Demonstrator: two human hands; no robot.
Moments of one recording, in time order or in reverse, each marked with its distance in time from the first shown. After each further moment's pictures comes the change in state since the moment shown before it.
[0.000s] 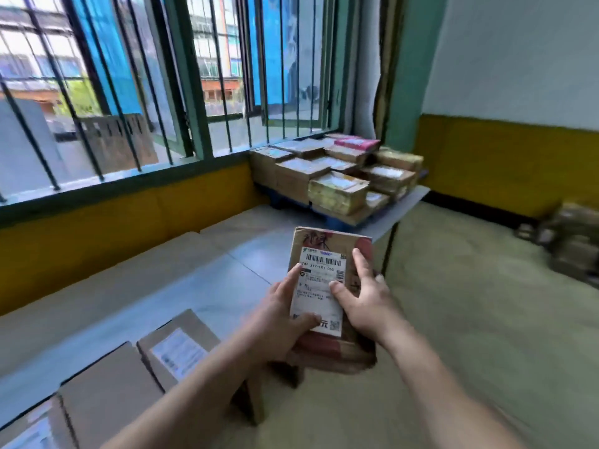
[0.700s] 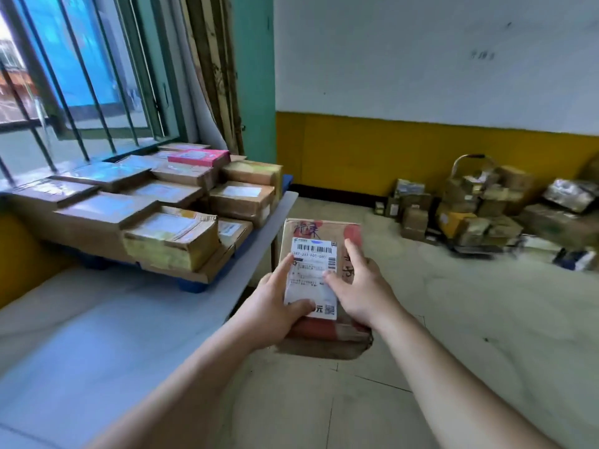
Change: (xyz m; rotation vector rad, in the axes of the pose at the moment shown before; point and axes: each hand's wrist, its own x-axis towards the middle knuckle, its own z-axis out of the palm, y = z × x) left_hand 0.313 0.108 0.182 0.085 -0.381 0.222; right_hand 0.193 0.154 -0.192 -0.035 0.376 0.250
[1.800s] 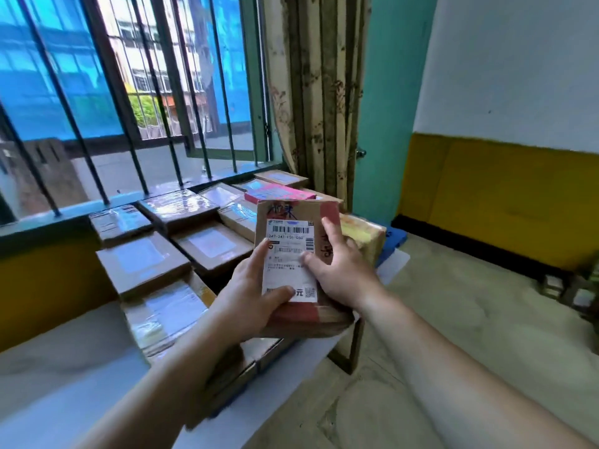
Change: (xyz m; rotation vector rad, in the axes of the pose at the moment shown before) left_hand 0.291 -0.050 -0.134 0.098 0.587 -0.272; right_hand 0.413 -0.111 0.084 0.036 -0.378 -0.480
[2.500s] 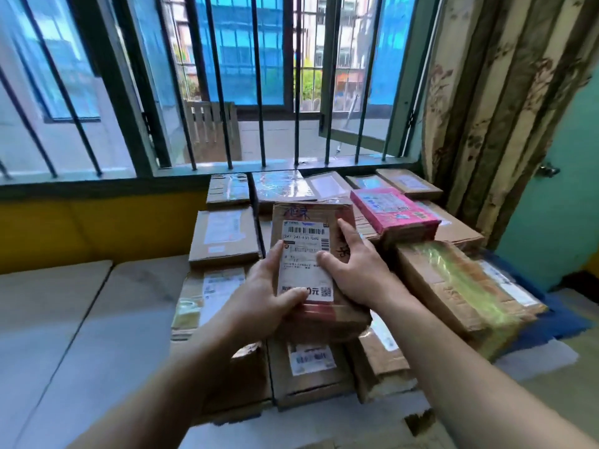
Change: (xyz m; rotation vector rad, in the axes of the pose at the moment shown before) left_hand 0.049 -0.037 -0.007 -0.084 0.364 -0.332; right_hand 0.158 -0.014 0.068 0.066 -0.414 -0.339
